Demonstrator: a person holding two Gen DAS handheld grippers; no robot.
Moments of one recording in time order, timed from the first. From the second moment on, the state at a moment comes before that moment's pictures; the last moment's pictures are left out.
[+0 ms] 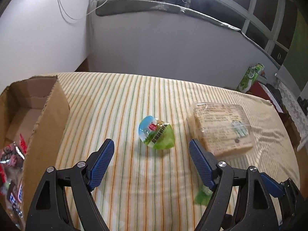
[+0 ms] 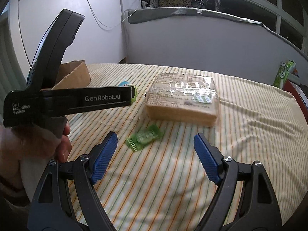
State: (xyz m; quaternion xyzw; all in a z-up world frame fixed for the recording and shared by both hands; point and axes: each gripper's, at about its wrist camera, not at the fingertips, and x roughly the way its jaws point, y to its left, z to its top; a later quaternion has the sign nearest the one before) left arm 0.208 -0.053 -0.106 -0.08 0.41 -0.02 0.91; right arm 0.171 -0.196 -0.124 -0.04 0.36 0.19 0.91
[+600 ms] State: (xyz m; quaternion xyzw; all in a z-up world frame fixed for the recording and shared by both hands) left arm 0.231 -0.064 -0.121 -0.04 0.43 -0.05 0.90; right arm 0.207 -0.164 -0.145 -0.09 0.42 0.20 0.88
